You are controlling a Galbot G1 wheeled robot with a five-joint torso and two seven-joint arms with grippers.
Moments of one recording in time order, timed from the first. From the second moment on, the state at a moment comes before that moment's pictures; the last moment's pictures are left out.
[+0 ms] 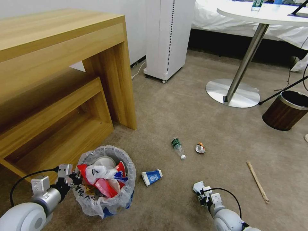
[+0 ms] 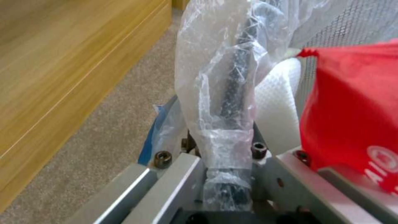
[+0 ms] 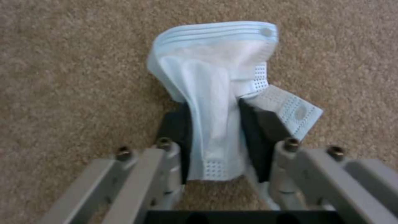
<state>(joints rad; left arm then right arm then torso) 1.67 -0.98 -0.80 -2.07 -0.72 0.48 0.07 -1.21 0.93 -0.09 1.45 0.61 -0.25 0.35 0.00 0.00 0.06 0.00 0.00</state>
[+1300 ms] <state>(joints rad) 1.67 -0.98 -0.81 -2.12 -0.75 0.53 0.04 -0.40 0.87 -0.69 1.87 1.02 0.24 -0.06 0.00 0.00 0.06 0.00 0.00</state>
